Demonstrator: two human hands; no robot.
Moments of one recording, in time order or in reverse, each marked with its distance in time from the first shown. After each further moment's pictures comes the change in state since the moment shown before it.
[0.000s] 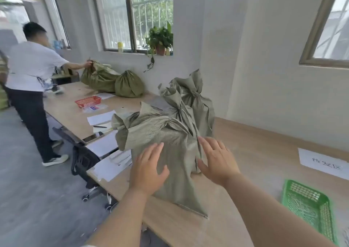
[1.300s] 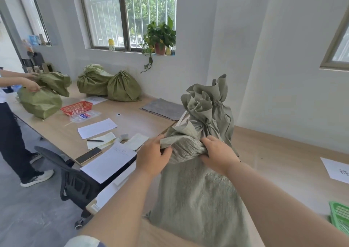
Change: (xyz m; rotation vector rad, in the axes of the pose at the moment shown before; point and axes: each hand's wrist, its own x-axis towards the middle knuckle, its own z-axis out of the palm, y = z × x) left_hand 0.209 -0.164 -0.008 -0.326 0.010 0.010; right_hand 0.228 -0.091 0.064 0.103 -0.153 0.055
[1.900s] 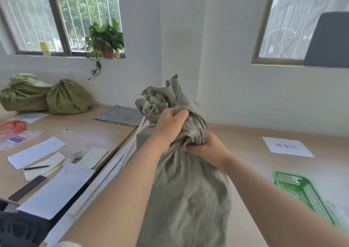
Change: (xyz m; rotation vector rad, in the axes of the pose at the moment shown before) left_hand 0.063 0.166 0.028 -0.848 -0.388 -0.061; right_hand -0.049 0.038 -0.046 0.931 0.199 0.311
